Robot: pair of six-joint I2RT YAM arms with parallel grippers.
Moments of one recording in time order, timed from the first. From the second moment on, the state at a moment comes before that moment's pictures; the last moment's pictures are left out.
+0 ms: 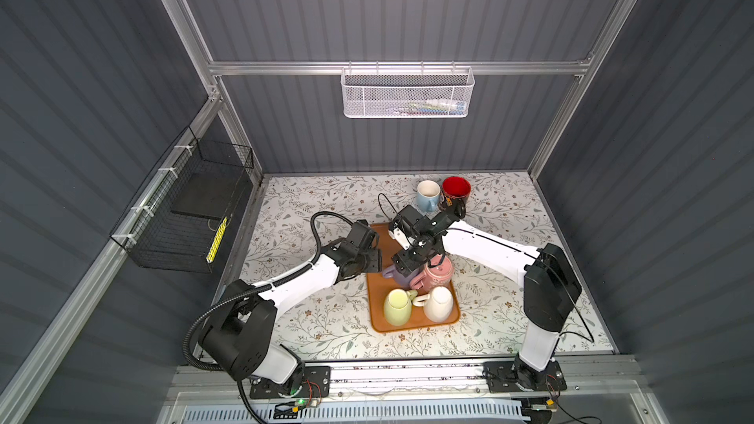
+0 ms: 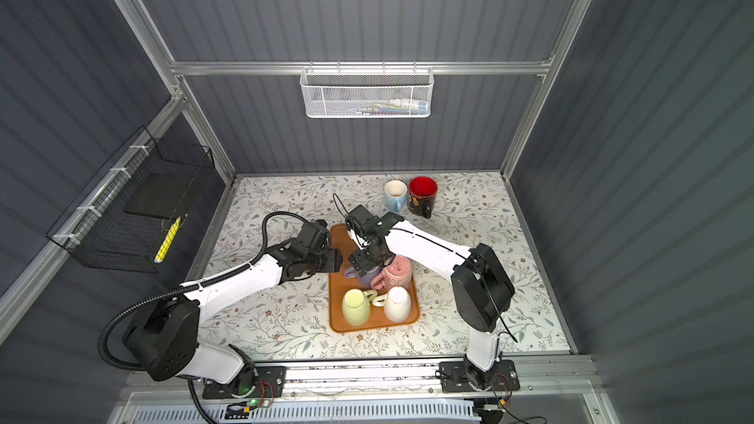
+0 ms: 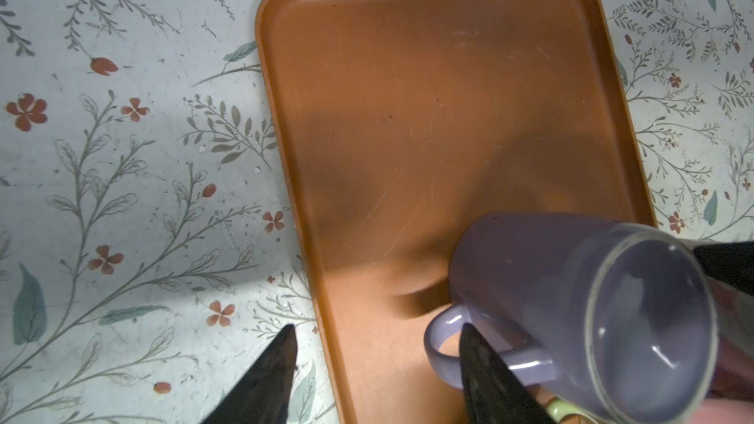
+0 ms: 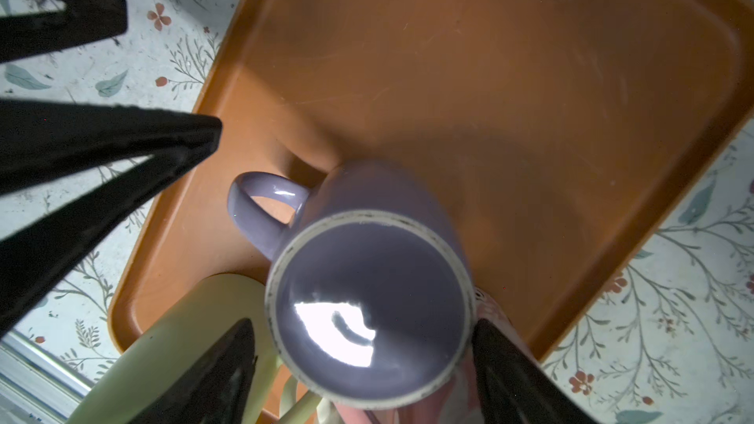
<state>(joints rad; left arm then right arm) -0.66 1.48 0.91 -0.39 -0.05 -0.51 0.80 1.83 1.47 -0.90 -0.01 0.12</state>
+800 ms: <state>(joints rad) -0.66 1.45 0.91 -0.43 -0.12 -0.48 0.80 1.97 1.63 -0.91 -0.01 0.09</state>
